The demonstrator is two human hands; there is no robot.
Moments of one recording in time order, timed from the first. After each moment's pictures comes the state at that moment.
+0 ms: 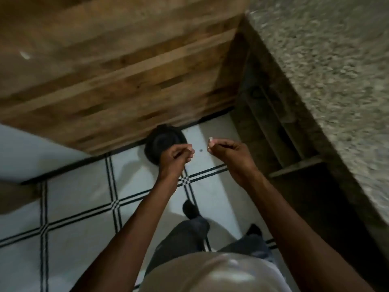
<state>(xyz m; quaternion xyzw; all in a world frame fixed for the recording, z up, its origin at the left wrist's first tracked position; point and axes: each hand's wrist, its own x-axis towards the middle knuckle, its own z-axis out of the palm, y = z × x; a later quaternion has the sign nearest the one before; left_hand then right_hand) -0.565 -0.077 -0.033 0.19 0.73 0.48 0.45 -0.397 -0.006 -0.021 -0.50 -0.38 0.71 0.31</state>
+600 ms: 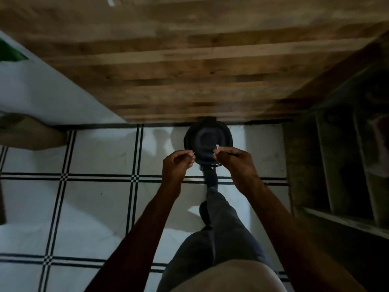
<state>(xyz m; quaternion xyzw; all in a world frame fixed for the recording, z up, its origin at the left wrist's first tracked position) -0.765 -0.123 -0.108 0.00 0.75 0.54 0.38 -0.628 0.000 -0.115 -0.52 -0.46 0.71 0.12</state>
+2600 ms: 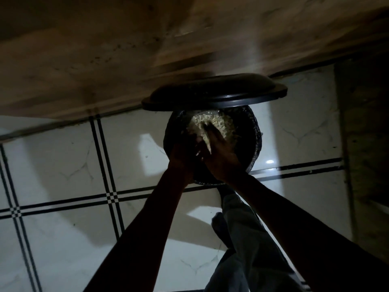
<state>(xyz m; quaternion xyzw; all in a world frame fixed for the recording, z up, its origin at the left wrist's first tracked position) -0.885 0.027 -0.520 -0.14 0.55 0.56 0.60 -0.777 0.097 -0.511 -0.47 -0.74 0.48 -0.04</state>
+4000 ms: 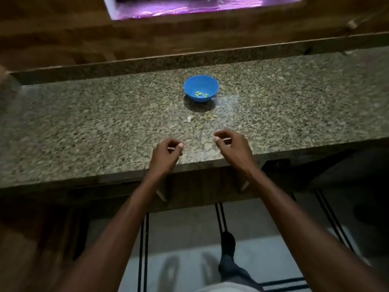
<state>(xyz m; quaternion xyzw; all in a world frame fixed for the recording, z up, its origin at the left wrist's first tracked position) -0.151 -0.018 0.051 0.81 0.29 0.12 0.50 -0.023 -0.212 0.068 -0.83 -0.23 0.13 0.49</state>
